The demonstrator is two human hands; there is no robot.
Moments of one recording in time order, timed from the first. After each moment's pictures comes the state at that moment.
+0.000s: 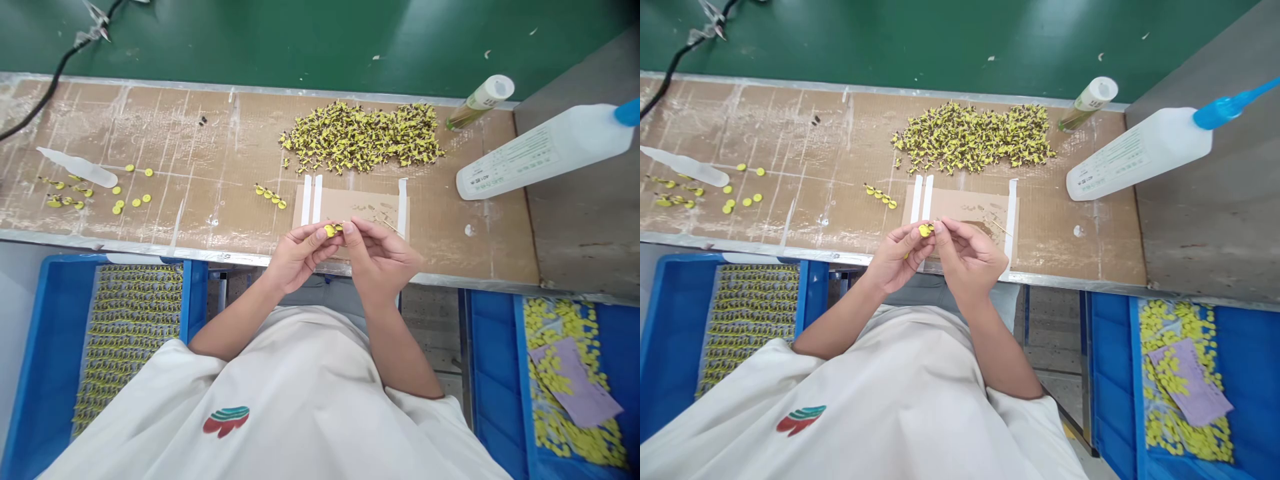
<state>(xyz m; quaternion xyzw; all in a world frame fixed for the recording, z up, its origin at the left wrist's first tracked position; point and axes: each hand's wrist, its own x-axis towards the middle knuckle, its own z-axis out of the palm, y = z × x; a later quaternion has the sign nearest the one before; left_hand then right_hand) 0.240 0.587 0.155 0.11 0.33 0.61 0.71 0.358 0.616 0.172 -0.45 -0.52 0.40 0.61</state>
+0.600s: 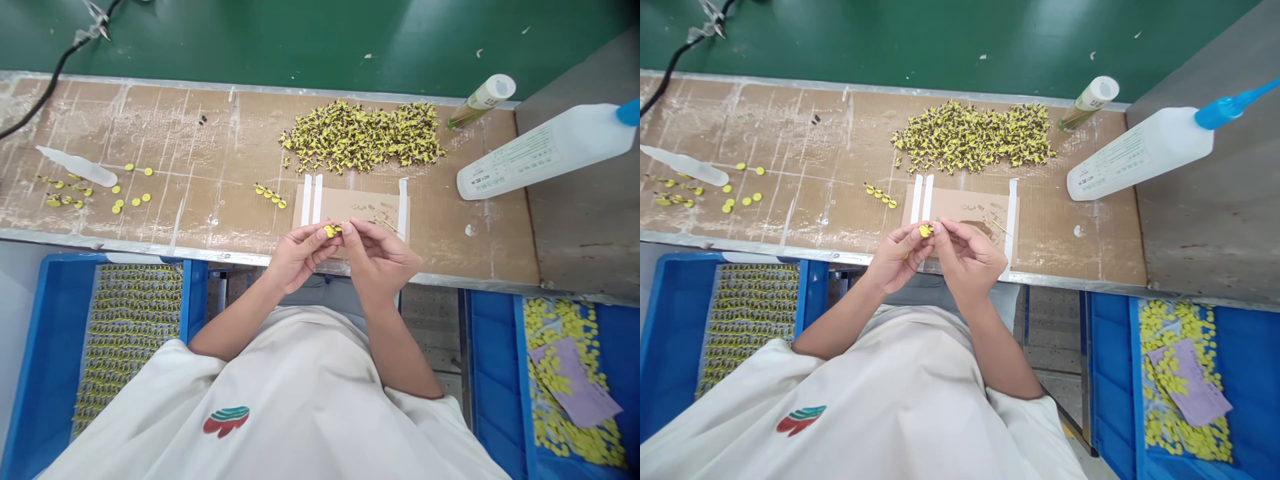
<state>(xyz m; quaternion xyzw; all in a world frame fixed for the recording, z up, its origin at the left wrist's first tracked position) 0.240 0.586 0.155 0.09 0.37 0.61 0.70 0.358 0.614 0.169 -0.46 -0.53 0.38 0.60</state>
